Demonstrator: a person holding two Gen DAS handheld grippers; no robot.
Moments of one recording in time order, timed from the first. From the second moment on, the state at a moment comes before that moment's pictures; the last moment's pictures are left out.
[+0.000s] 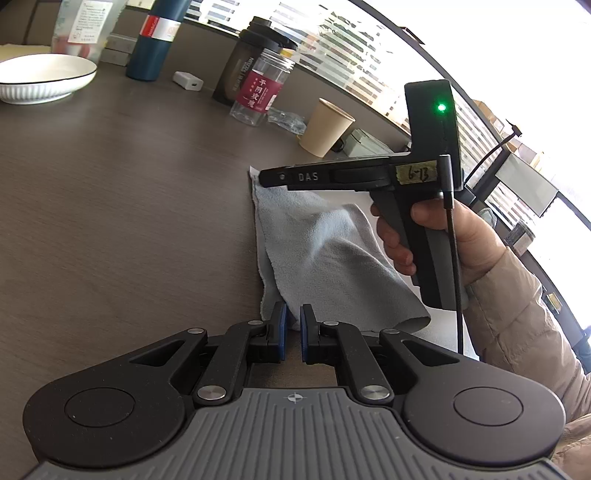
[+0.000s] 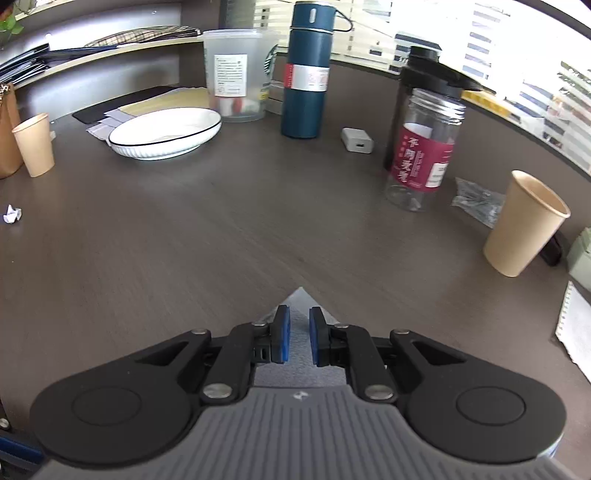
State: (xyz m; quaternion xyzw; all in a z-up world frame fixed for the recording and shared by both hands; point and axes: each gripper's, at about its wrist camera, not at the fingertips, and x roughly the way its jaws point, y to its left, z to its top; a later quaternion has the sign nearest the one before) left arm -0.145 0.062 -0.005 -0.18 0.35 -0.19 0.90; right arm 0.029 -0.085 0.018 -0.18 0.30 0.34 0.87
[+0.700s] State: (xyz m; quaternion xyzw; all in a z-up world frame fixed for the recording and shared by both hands) left arm -0.147 0.062 -0.005 -0.18 0.35 -0.20 0.90; right arm 0.031 -0.088 0.027 -0.17 0.29 0.34 0.88
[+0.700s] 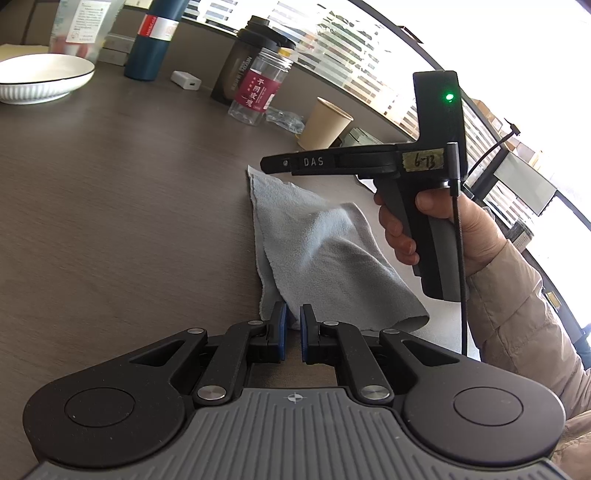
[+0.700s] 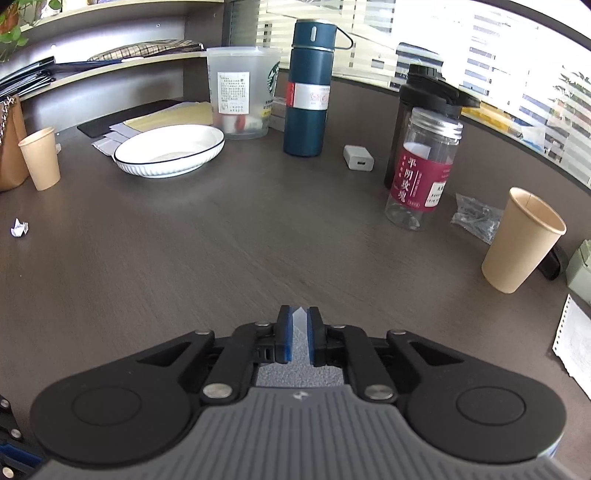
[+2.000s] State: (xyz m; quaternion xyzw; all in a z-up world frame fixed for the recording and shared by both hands) left arm -0.146 0.064 -0.003 -0.18 0.35 -0.20 0.90; right arm 0.036 -0.090 0.021 -0.16 0.31 0.36 0.87
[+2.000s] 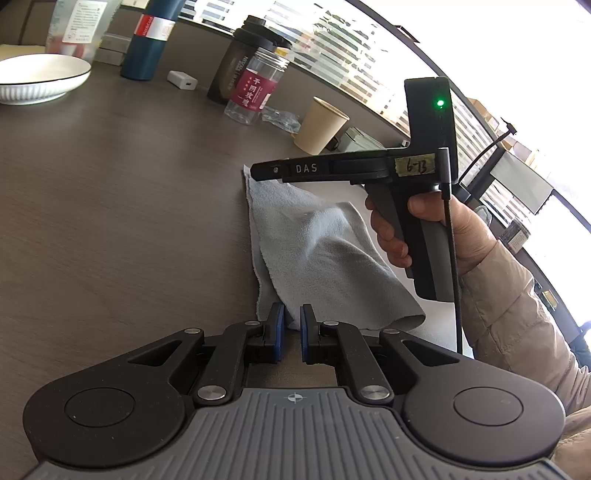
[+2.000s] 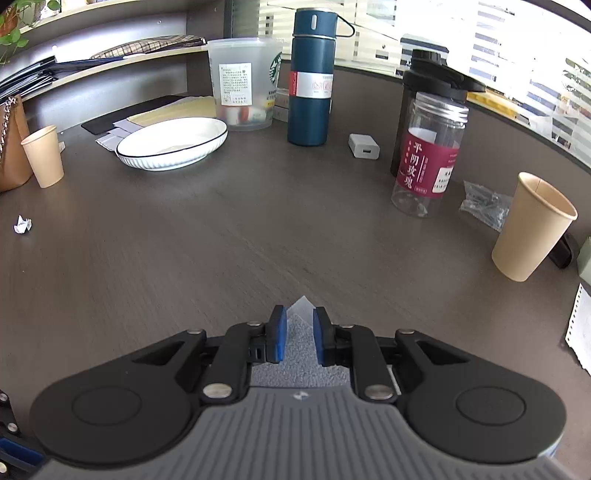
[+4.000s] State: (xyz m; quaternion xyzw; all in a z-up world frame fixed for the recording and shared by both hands) left arm -0.047 0.052 0.011 -0.20 0.35 -0.18 0.90; right arm -0.081 -0.177 0.020 -0.16 0.31 0.32 0.88
